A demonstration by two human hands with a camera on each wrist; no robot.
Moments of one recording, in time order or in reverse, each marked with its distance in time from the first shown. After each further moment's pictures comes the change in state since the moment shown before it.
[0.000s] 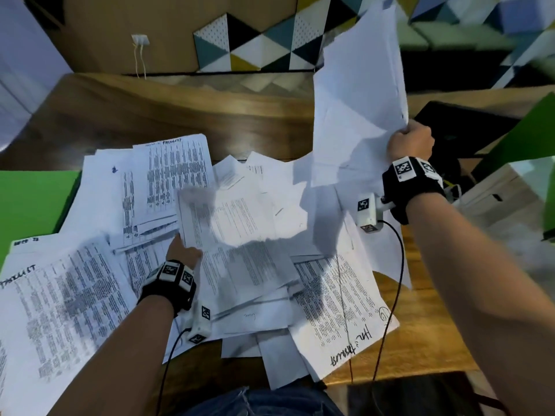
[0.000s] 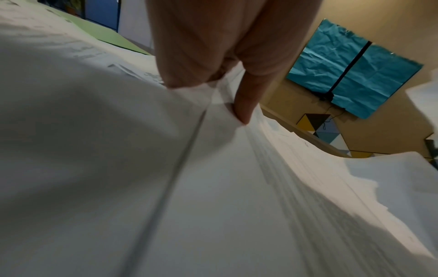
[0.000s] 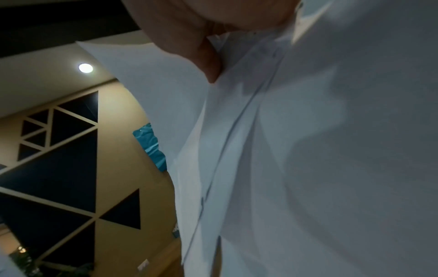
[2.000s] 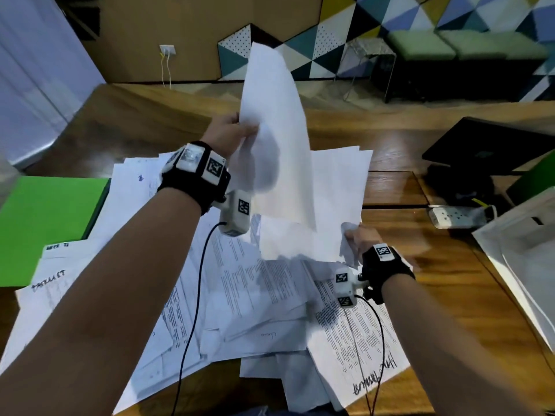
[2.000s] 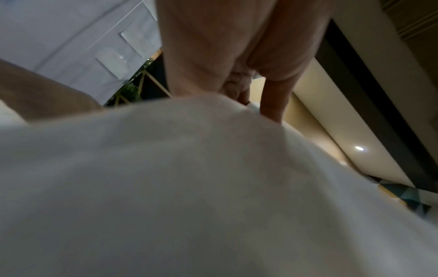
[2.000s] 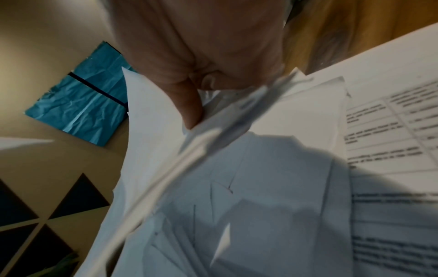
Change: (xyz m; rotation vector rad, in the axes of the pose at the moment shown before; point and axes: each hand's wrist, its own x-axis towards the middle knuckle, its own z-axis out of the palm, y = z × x) left_hand 0.012 0.216 -0.082 -0.560 -0.218 0.445; right_hand -0.078 0.092 0.115 0.226 -0.742 0.442
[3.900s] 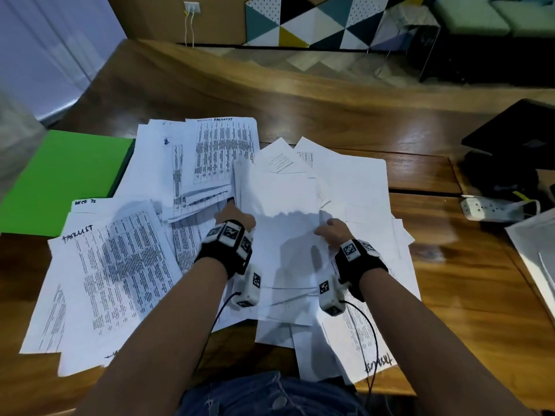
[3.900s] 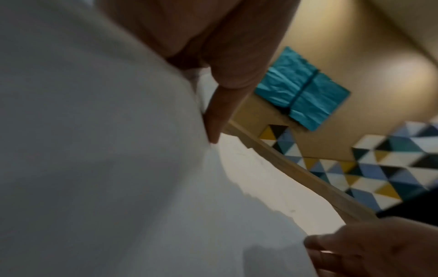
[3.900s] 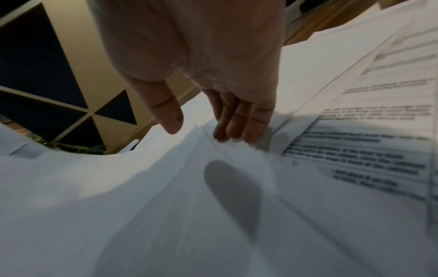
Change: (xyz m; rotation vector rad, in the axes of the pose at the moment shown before) left_hand -0.089 -0.156 -0.013 0.552 0.294 -0.653; right_hand -0.017 0.026 0.104 -0.350 -0.177 -0.020
